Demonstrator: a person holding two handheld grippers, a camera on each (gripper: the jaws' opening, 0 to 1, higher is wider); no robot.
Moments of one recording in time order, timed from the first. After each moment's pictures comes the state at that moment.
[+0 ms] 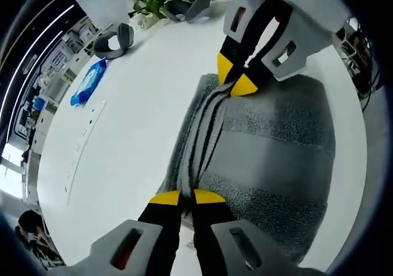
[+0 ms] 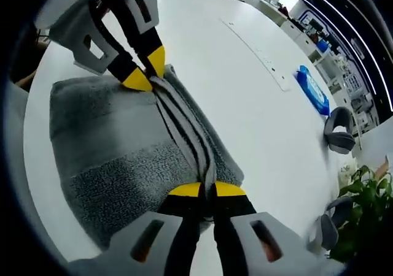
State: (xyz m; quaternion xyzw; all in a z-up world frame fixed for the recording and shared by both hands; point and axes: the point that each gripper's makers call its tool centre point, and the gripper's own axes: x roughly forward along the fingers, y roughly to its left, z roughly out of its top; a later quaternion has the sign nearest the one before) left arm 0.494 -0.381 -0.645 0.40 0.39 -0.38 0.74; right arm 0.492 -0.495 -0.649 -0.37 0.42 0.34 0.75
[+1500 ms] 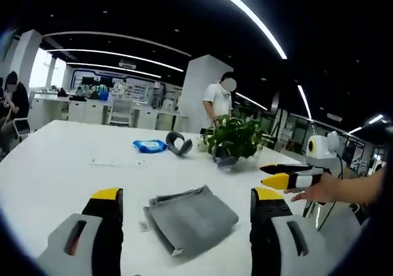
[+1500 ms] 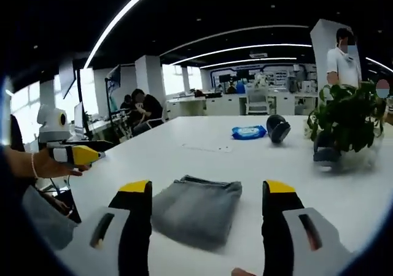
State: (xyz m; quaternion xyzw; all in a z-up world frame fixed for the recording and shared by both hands) left arm 0.349 -0.320 -0.469 -0.08 0.12 -0.28 0.95; right arm 0.356 -0.528 -0.482 0.04 0.15 0.21 0.97
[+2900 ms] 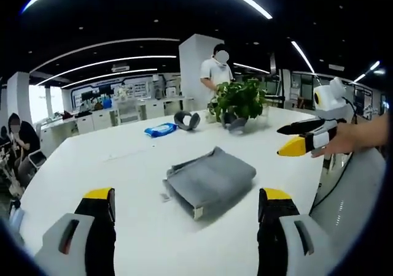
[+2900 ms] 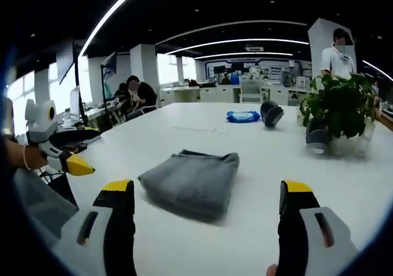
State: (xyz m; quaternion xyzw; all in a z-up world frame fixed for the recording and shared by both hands) left arm 0.318 -0.308 -0.517 0.08 0.14 -0.26 0.95; right arm 0.325 -0.526 -0.525 0.00 0.18 0.20 0.96
